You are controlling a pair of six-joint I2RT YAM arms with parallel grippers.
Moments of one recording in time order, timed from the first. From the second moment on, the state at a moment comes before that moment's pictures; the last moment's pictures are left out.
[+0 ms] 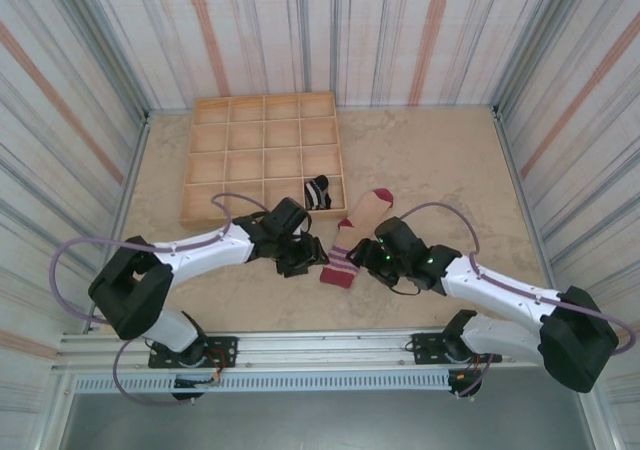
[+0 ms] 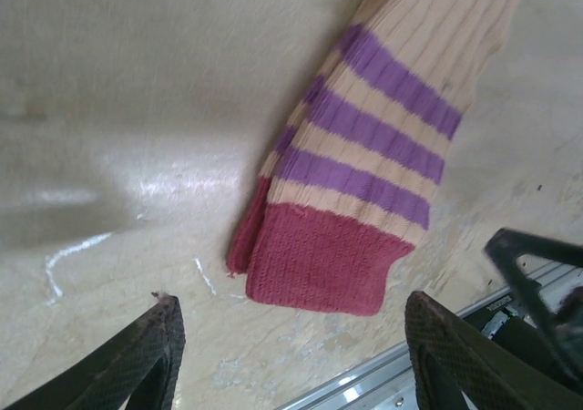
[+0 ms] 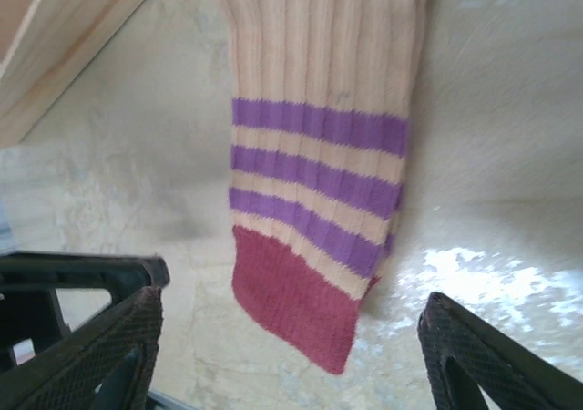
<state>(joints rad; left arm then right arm) -0.81 1.51 0.85 -0.42 0.37 -1.05 0.78 1.08 0.54 -0.35 -0.11 1.17</state>
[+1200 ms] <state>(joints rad) -0.85 1.75 0.95 -0.40 0.40 -1.00 0.50 1.11 0.73 -0.60 -0.19 0.67</state>
